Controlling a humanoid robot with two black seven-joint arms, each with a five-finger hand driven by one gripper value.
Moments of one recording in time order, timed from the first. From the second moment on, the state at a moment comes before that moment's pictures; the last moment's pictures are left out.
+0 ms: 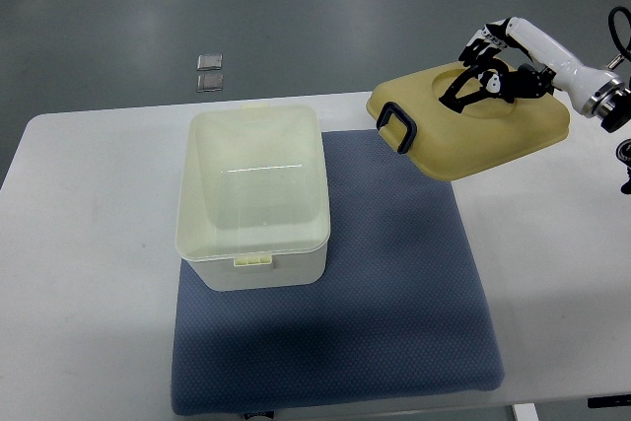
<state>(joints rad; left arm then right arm) 0.00 0.00 -0.02 -0.14 0.01 -0.07 0.05 0.75 -0.64 0.60 1.01 -1.18 -0.10 0.46</state>
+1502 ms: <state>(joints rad) 0.00 0.00 -0.02 -0.14 0.01 -0.07 0.05 0.68 -0.53 0.35 1.03 -1.20 -0.13 0.37</state>
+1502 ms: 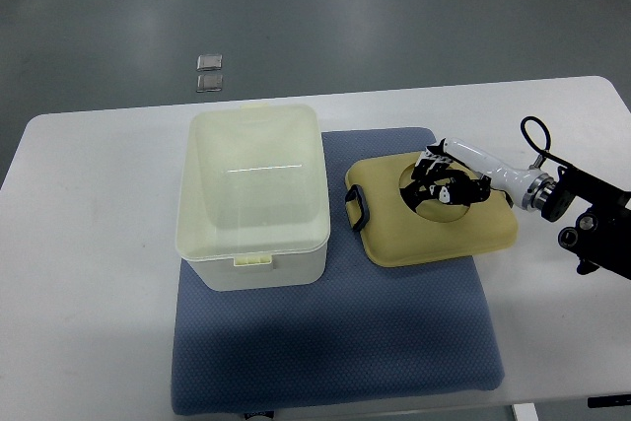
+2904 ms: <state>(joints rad) 0.00 0.00 -0.02 -0.14 0.01 -0.07 0.05 0.70 -0.65 0.33 1.13 -1.24 -0.13 0.37</state>
